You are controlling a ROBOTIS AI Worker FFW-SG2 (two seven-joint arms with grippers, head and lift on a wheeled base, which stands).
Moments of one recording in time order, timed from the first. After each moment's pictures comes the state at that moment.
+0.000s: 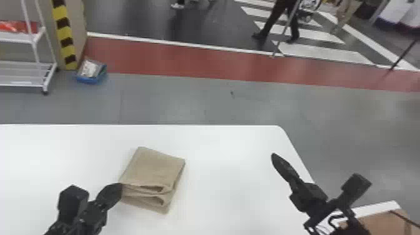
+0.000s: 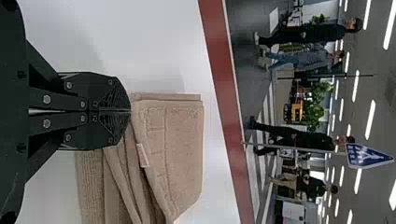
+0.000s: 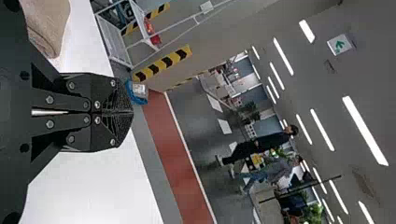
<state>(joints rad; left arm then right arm) 0.03 0.17 -0.36 -1.19 0.09 -0.08 -0.20 0.31 0.00 -0.58 -1.80 -0.43 0.33 0.65</state>
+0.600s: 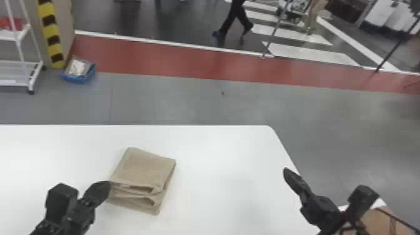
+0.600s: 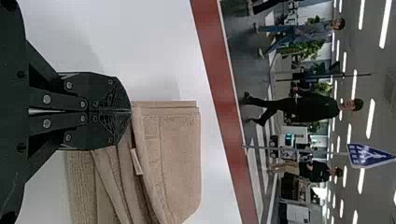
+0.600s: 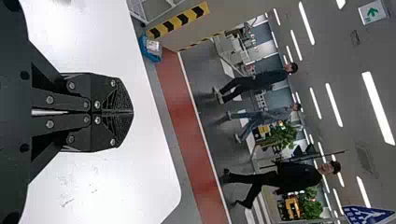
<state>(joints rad) 0.00 0.17 -0.36 -1.16 0.06 -0.08 -0.18 0.34 0.00 -0.68 -1.77 -0.31 0.30 0.66</state>
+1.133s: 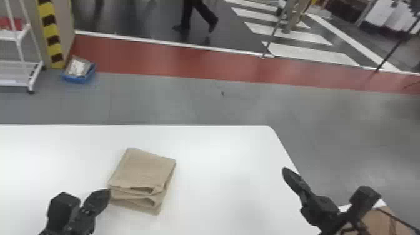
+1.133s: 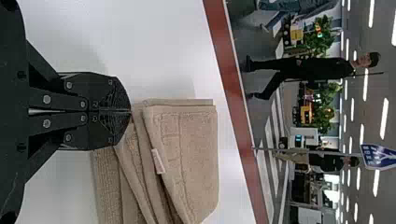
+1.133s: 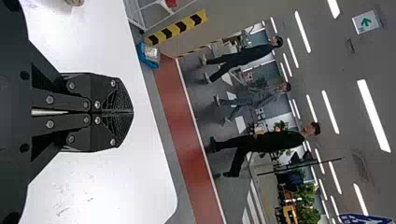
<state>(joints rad) 0.03 0.17 -0.37 -1.17 0.05 -0.07 -0.16 0.35 0.00 -0.67 -1.79 -0.33 0.30 0.68</state>
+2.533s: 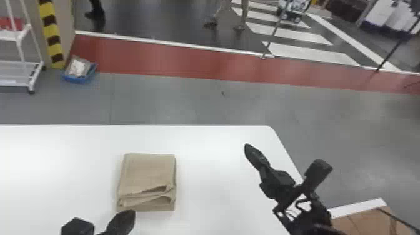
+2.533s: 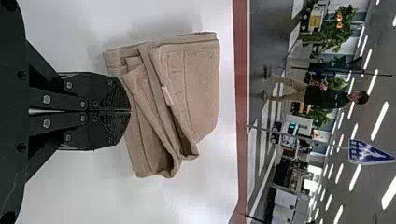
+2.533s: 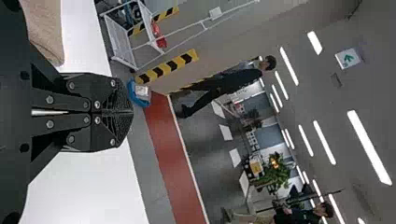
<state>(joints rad) 0.27 0.17 -0.41 -1.50 0.15 0.05 -0.17 0.26 0.00 -0.44 -1.75 -0.34 0.24 0.60</state>
